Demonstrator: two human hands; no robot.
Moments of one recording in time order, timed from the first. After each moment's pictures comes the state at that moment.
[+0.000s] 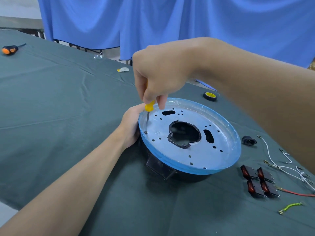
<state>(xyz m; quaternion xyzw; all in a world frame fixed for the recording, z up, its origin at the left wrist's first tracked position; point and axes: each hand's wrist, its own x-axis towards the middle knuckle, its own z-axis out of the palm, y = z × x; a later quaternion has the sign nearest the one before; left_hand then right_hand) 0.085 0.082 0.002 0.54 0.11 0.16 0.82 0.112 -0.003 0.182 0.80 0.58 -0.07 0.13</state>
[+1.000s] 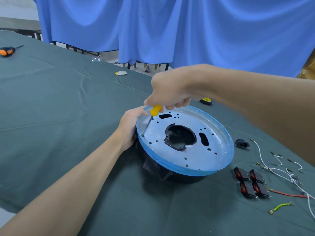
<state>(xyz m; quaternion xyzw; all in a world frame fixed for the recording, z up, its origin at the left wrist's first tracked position) 0.083 0.084 0.001 0.56 0.12 0.18 0.80 0.109 -0.018 0.171 0.88 0.46 -0.11 0.08</state>
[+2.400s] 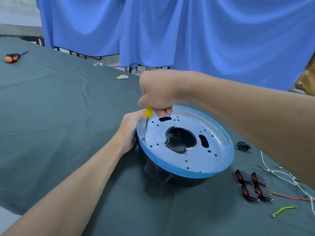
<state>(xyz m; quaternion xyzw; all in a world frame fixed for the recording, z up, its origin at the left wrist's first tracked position) 0.087 0.086 0.001 0.57 0.14 0.20 0.78 0.100 -0.009 0.167 0.84 0.53 -0.04 0.05</state>
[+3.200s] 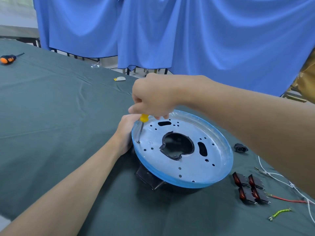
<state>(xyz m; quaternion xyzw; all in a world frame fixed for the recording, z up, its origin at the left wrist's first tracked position) 0.090 0.087 0.002 0.56 0.14 0.20 0.79 0.106 -0.008 0.165 0.80 0.59 -0.01 0.12</state>
